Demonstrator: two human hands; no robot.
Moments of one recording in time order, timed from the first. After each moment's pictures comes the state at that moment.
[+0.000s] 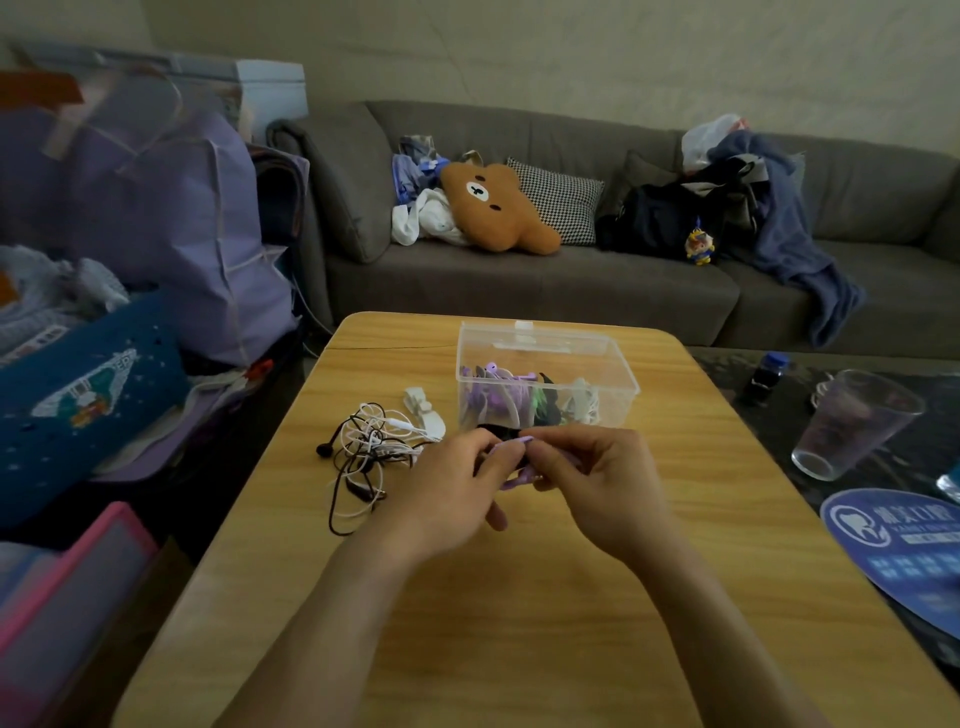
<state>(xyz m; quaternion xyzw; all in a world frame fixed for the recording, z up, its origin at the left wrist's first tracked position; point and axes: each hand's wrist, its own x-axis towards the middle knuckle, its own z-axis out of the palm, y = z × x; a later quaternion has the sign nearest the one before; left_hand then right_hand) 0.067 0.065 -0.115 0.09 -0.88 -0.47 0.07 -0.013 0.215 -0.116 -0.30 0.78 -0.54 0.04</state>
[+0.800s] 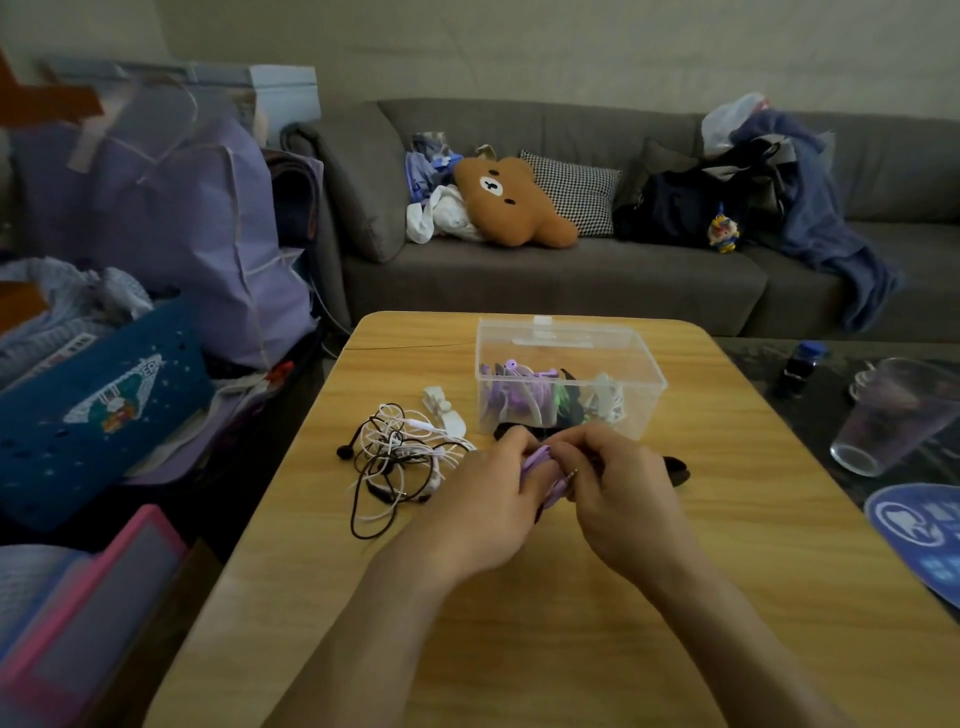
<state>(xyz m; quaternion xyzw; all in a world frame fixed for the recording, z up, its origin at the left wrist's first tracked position) 0.063 0.071 -0.119 0.10 -0.91 -0.40 0.04 -0.003 0.206 -0.127 -0.28 0.83 -0.48 -0.01</state>
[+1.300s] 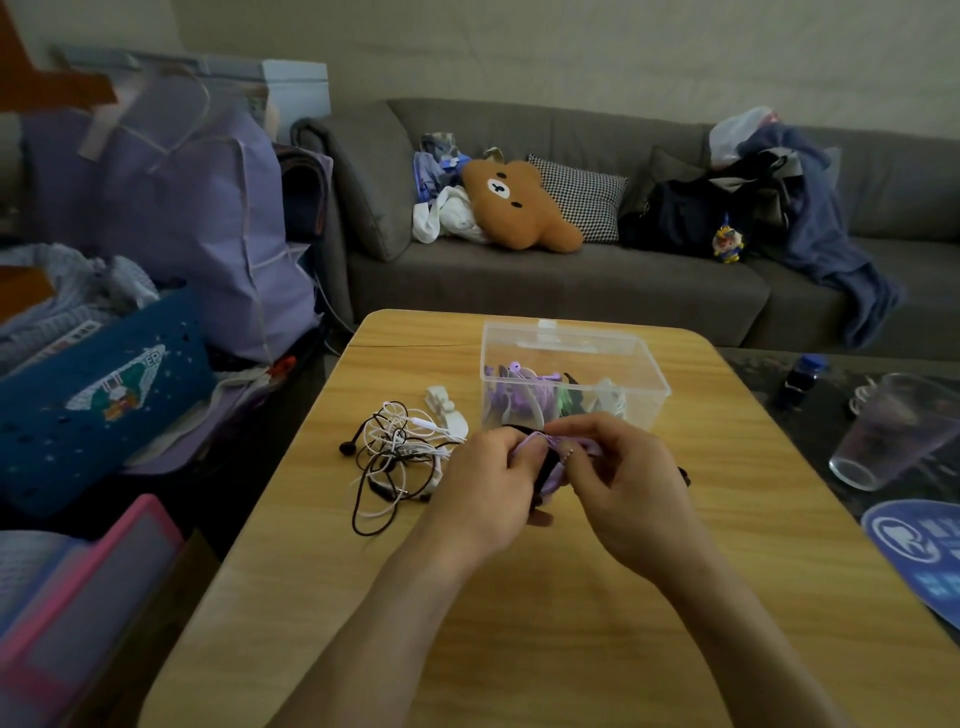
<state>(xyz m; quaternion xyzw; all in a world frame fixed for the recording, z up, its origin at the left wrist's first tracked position) 0.055 0.078 -0.122 0.15 -0.76 -0.62 0.13 -0.003 0.210 -0.112 -0.30 0.81 -0.51 0.02</state>
